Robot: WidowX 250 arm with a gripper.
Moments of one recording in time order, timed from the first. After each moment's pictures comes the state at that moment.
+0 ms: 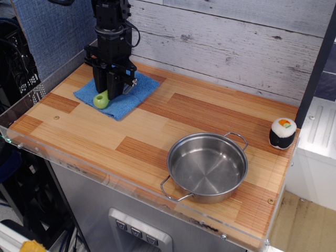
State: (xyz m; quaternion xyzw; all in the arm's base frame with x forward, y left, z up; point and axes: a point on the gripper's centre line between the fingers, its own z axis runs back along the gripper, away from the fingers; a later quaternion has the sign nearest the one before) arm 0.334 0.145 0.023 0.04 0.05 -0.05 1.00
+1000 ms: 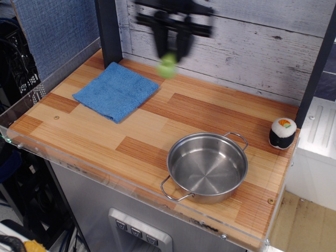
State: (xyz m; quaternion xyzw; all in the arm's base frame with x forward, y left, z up) arm 0.337 0.009 0.124 0.00 0.01 0.04 1.00
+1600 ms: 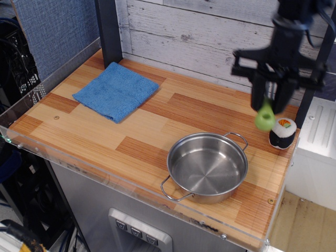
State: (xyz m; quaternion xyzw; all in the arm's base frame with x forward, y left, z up) arm 0.344 -0.112 0.080 0.02 0.00 0.11 0.99
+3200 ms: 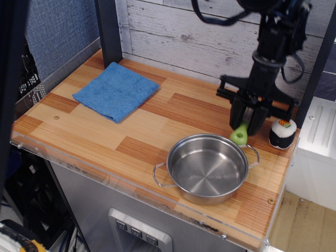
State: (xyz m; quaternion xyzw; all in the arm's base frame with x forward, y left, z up) arm 0.359 -0.079 0.020 0.05 0.04 0.01 1.00
